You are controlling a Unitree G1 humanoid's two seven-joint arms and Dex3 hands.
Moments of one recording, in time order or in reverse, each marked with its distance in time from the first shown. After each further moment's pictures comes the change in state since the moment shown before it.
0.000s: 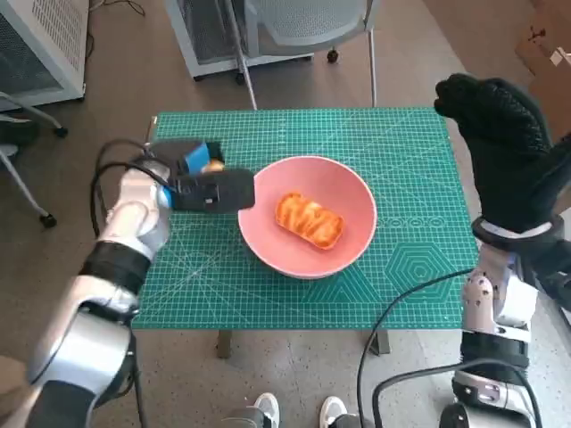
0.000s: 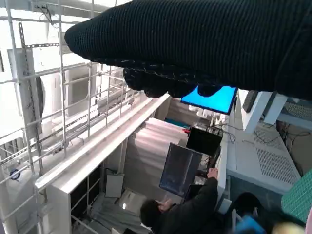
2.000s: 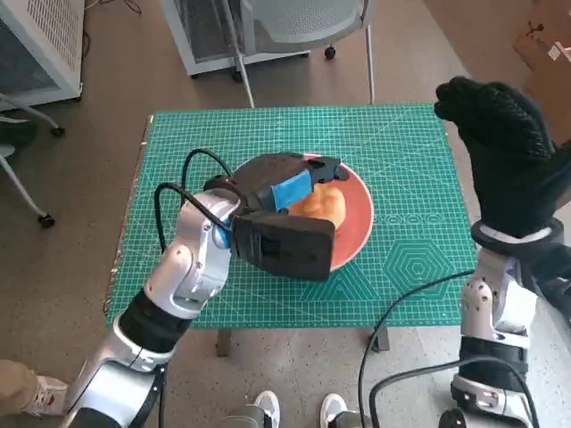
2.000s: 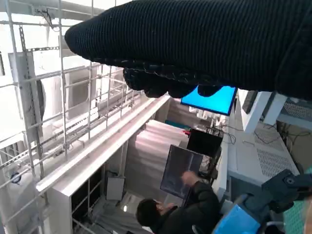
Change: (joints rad) left arm 0.230 -0.165 0.023 -0.733 -0.041 0.099 -0.315; right arm 0.038 0.011 0.008 -0.075 -0.004 0.031 -0.031
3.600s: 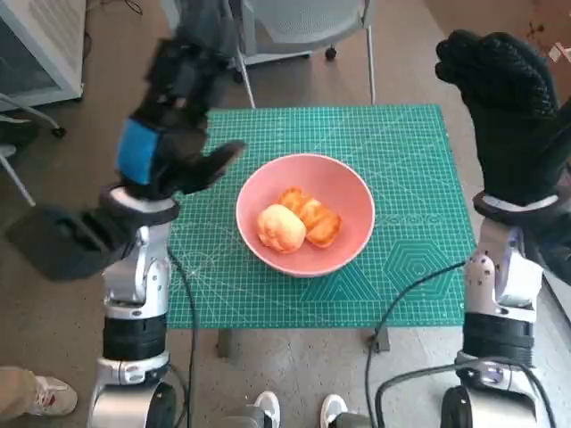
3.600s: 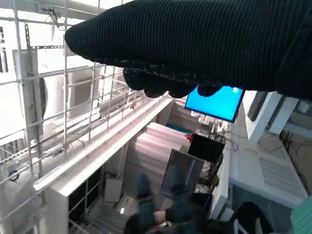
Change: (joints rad) left arm 0.167 -0.159 0.618 -0.017 -0.992 -0.518 0.155; right arm -0.149 -0.031 0.013 0.136 -0.066 -0.028 -0.047
